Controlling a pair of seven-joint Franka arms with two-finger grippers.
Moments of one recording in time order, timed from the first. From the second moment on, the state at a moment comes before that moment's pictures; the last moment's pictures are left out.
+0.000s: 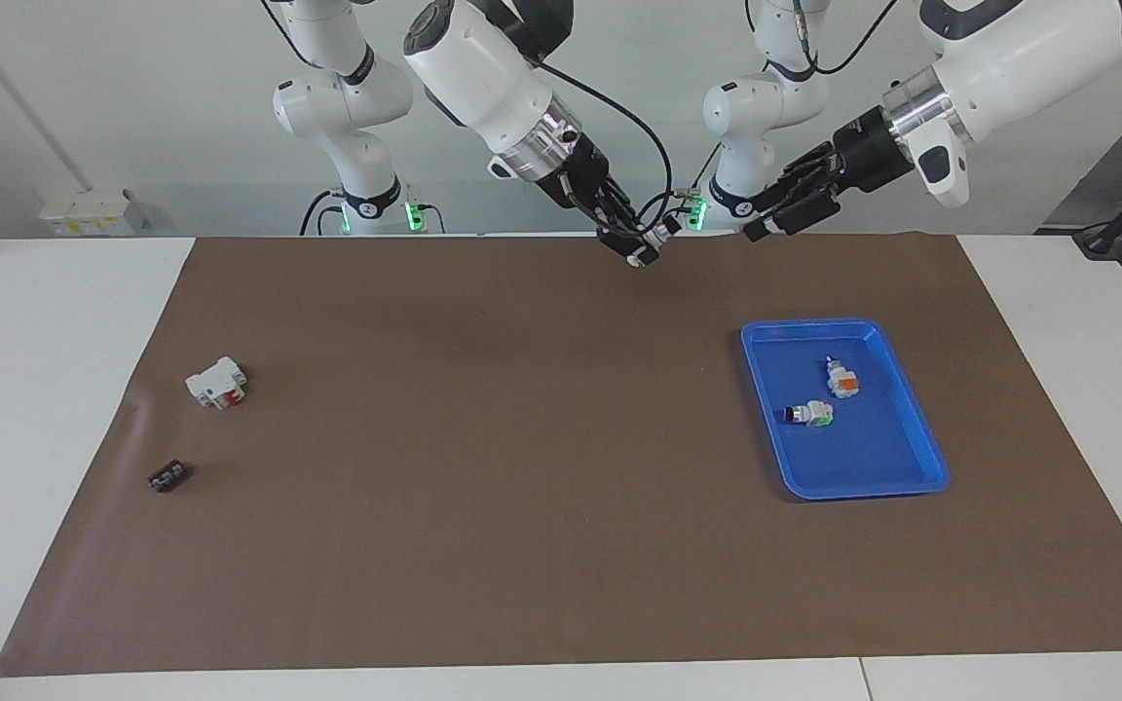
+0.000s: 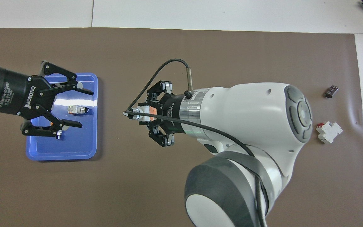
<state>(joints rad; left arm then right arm) 0.22 -0.05 -0.32 -1.65 -0.76 1.54 -1.19 0.32 0.11 0.30 -1.68 0.61 2.27 1.80</state>
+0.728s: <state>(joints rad) 0.21 -0.09 -0.32 -1.73 -0.84 1.73 -1.81 0.32 0.11 0.30 -1.68 0.61 2.27 1.80</state>
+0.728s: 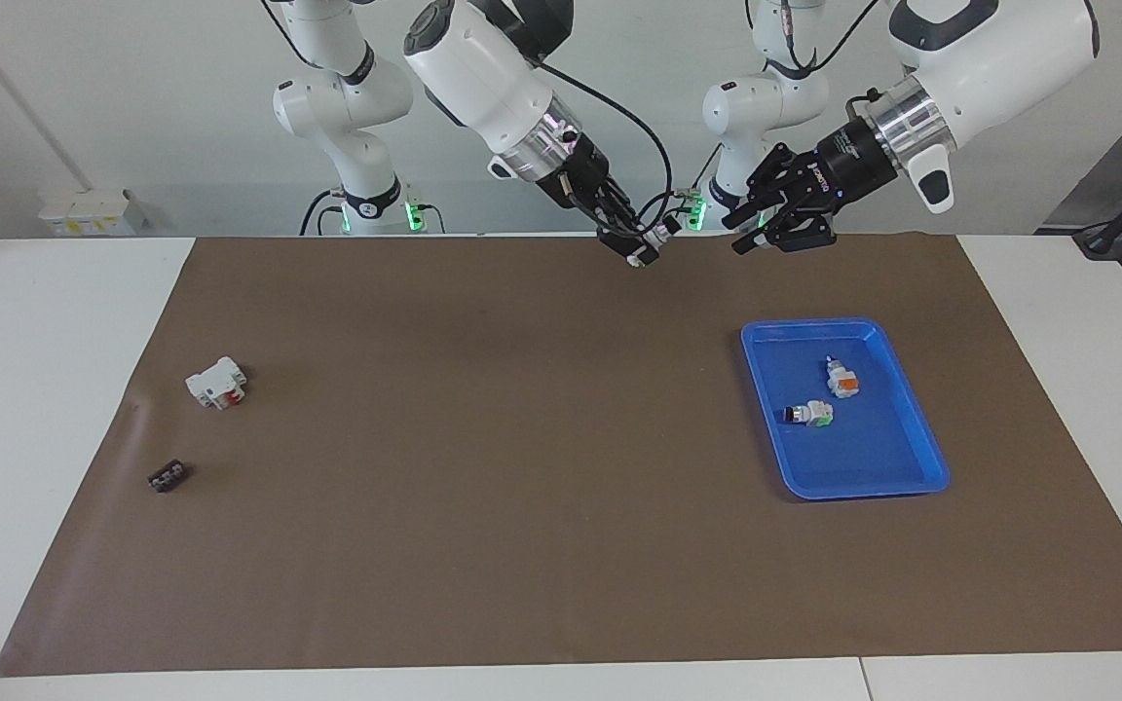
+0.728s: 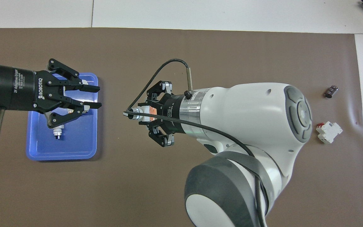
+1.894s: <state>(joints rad) 0.13 -0.11 -0.33 -1.79 -0.84 1.71 -2.07 0.32 0.11 0.30 -1.68 0.61 2.27 1.80</state>
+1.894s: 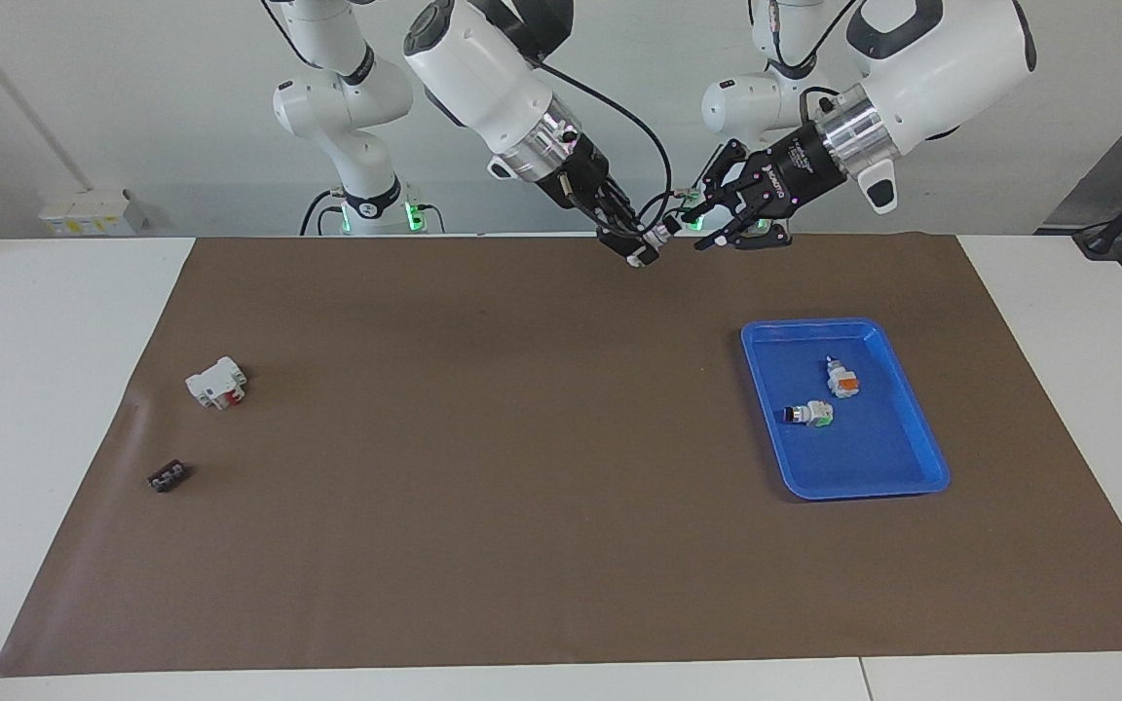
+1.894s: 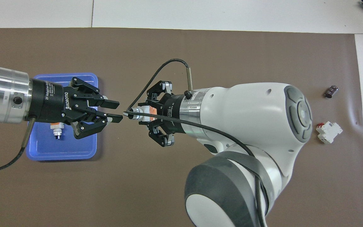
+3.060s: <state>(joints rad) 0.11 -0.12 -0.33 -1.79 -0.84 1.67 -2.08 0.32 0.10 0.31 -1.68 0.60 2.26 1.80</state>
